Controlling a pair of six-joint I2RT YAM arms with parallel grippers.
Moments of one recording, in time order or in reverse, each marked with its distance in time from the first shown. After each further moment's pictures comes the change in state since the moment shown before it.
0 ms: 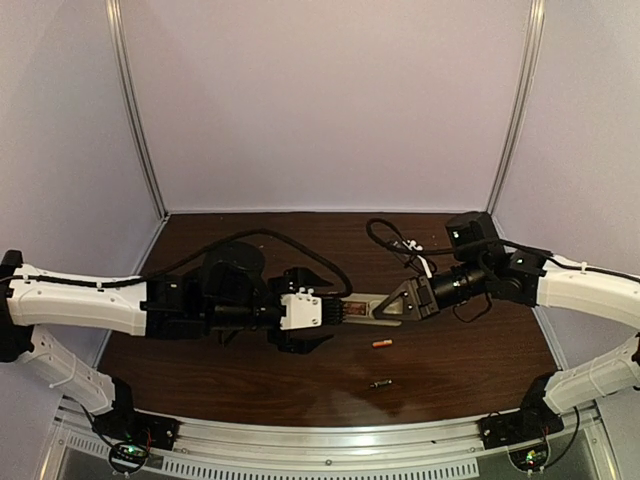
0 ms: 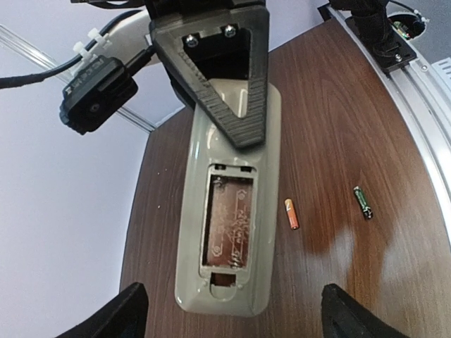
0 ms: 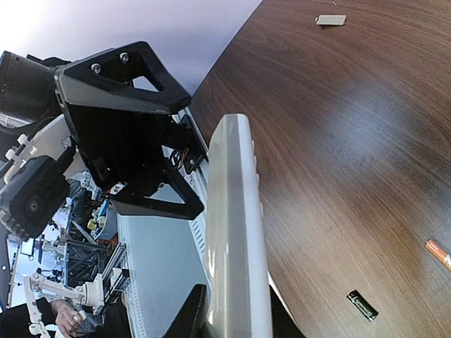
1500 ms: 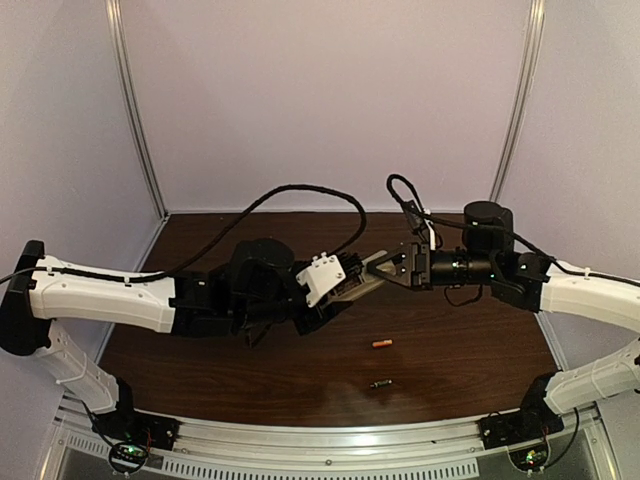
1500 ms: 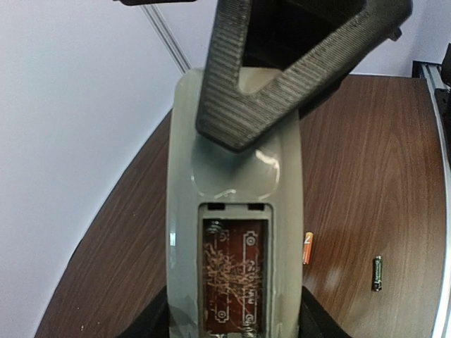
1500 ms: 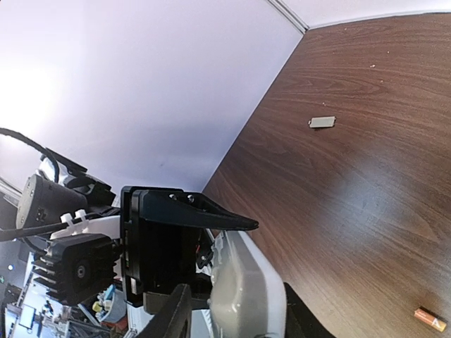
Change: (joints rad) left arm -0.029 0.156 0.125 0.056 -0.232 -0.448; right arm 0.001 -0.031 -0.035 0.350 0.209 0.251
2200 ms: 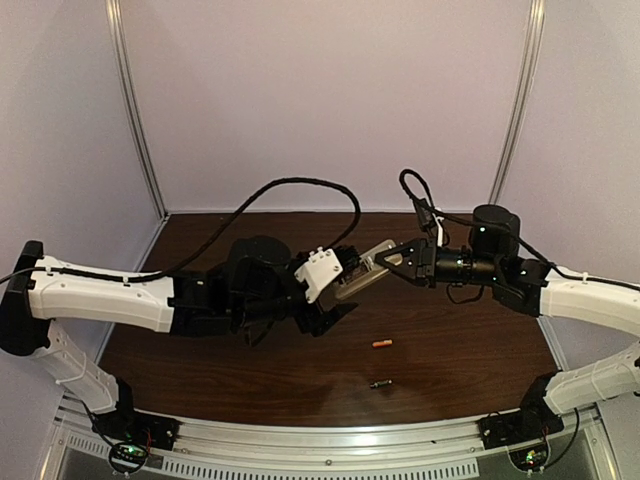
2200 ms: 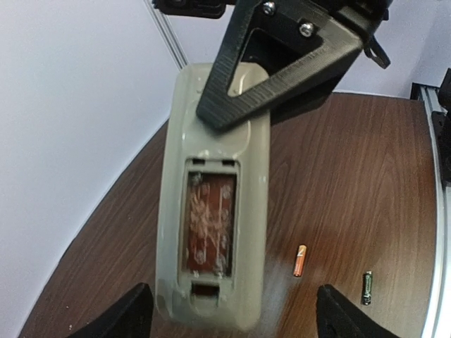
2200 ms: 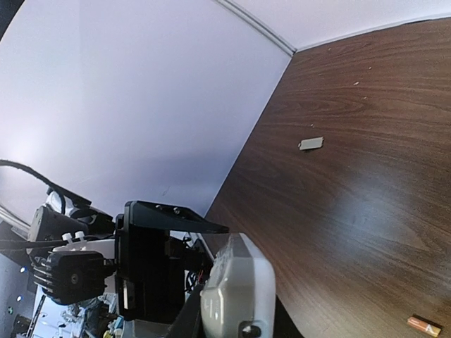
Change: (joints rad) left arm 0.003 -0.005 -0.005 0.034 0.018 -0.057; right arm -0.047 -0.007 -0.068 0.150 0.023 0.113
